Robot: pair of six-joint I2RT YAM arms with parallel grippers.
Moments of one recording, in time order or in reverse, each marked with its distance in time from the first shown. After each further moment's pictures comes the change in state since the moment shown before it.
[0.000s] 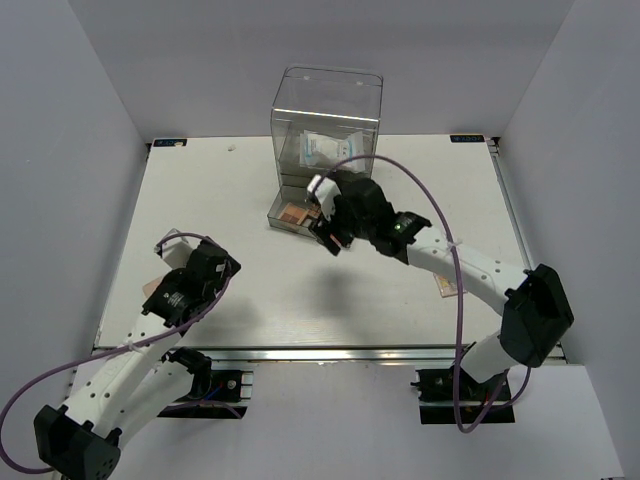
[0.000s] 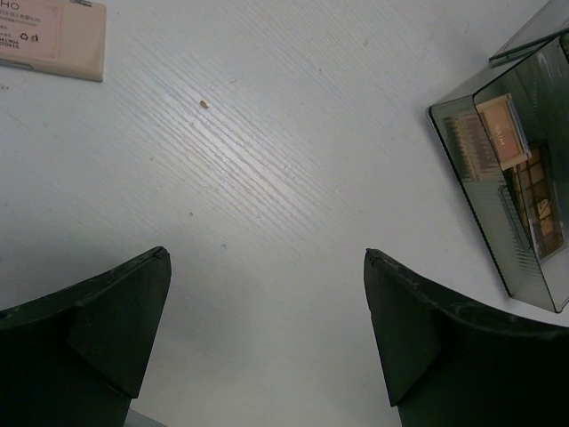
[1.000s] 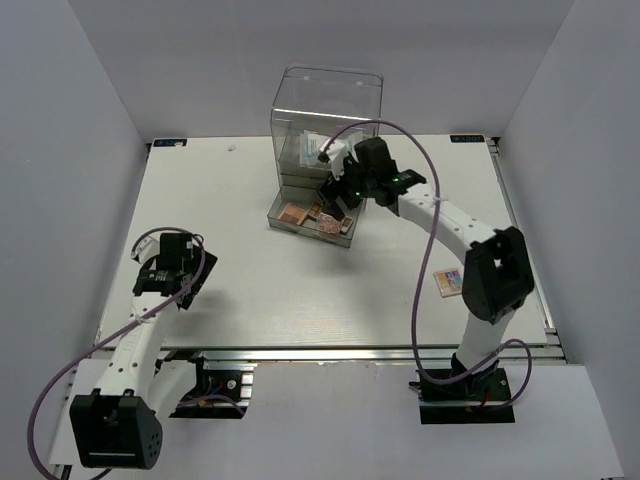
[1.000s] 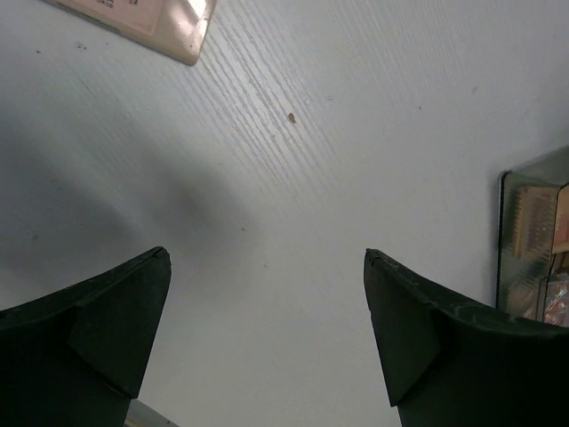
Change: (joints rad) left arm 0.399 0.147 0.022 -0.014 0.303 0.032; right arm -0.220 0.349 0.365 -0.084 -0.178 -0.023
